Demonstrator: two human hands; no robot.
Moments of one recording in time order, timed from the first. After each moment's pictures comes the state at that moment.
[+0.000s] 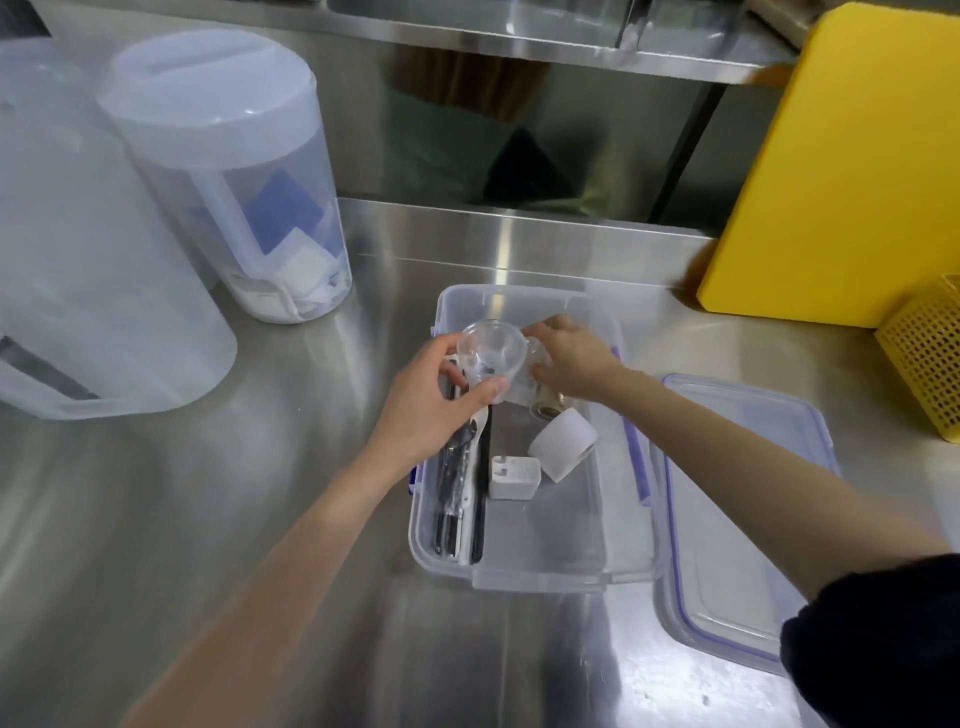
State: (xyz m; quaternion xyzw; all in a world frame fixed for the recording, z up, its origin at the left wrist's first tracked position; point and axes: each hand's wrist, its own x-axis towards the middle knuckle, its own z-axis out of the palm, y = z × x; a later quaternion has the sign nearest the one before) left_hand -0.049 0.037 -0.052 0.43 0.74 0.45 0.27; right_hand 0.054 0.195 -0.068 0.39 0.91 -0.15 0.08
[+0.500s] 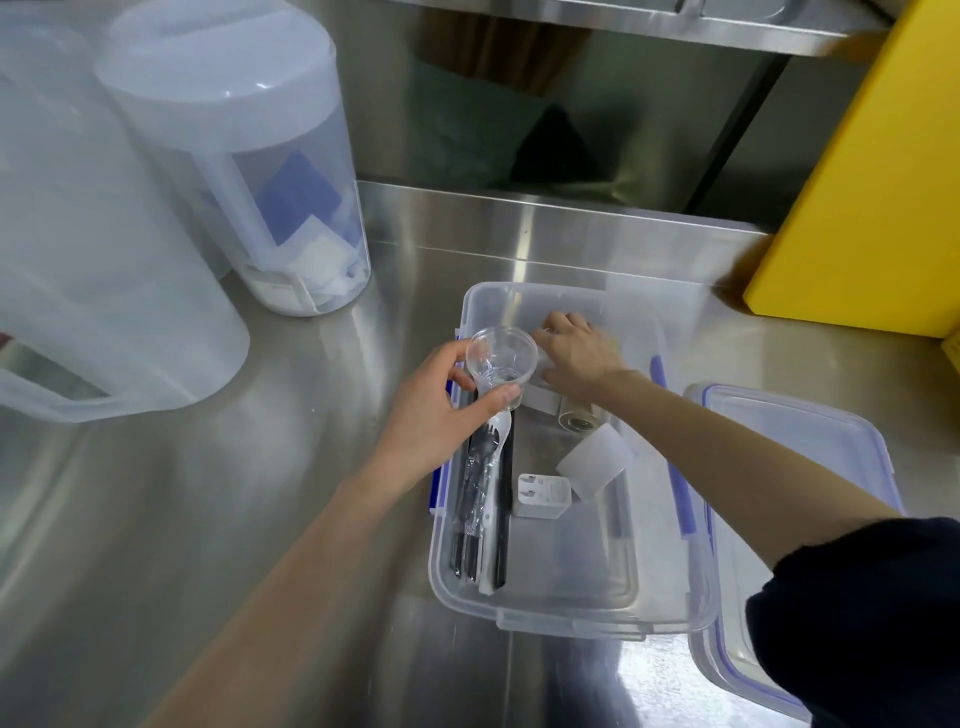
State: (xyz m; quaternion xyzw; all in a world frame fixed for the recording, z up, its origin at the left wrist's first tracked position) left_hand -0.068 0.043 -0.064 0.39 0.76 0.44 0.28; right_hand 0.022 0.215 -0.099 0.34 0.93 -0.05 0.11
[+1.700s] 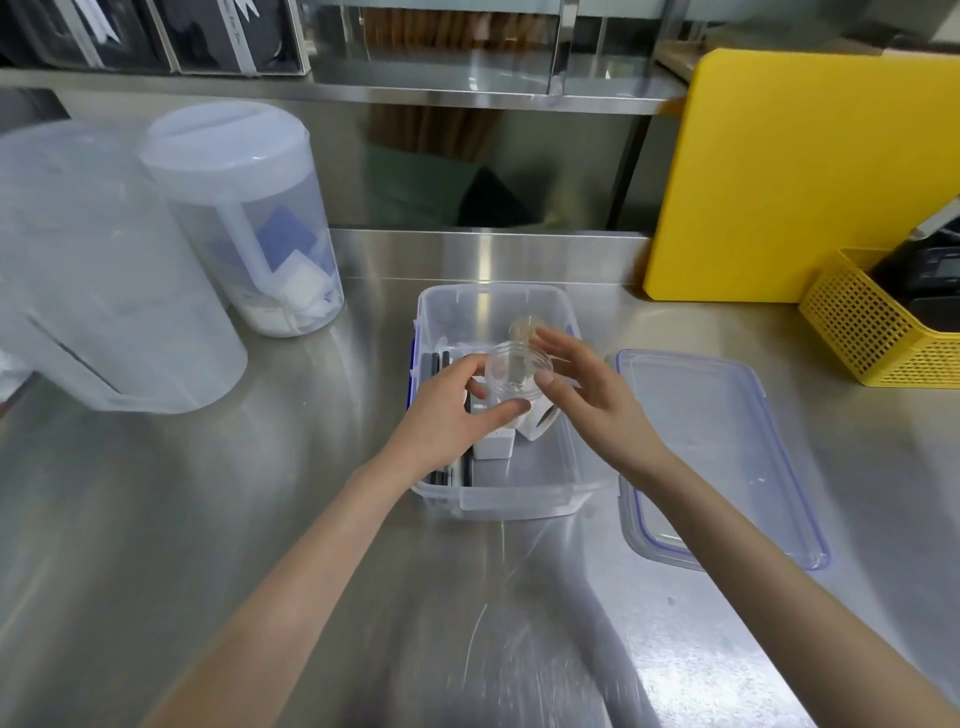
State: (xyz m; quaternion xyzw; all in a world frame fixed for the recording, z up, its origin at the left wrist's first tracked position) left_hand 0.014 -0.015 -0.021 0.52 0.71 0.38 0.28; right_hand 0.161 0.054 -0.017 0.34 0.74 -0.51 -0.28
